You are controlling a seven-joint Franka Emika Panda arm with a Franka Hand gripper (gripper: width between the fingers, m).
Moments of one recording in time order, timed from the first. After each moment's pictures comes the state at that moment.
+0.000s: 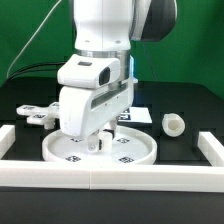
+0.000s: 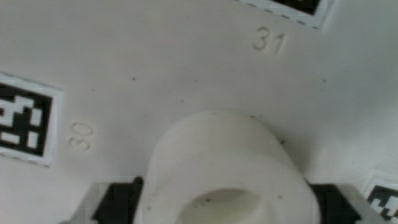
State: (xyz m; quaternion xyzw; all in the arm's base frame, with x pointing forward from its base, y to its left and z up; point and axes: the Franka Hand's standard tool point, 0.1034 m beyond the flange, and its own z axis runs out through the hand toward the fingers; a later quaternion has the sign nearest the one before) arm 0.554 -0.045 0.013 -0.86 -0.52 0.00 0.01
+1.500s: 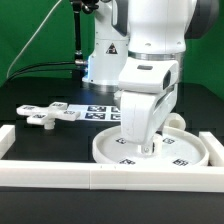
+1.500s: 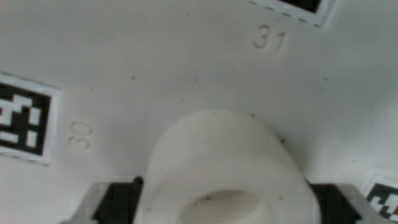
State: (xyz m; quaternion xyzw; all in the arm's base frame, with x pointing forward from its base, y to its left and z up) arm 0.567 0.042 0.016 -0.84 -0.53 0.01 0.03
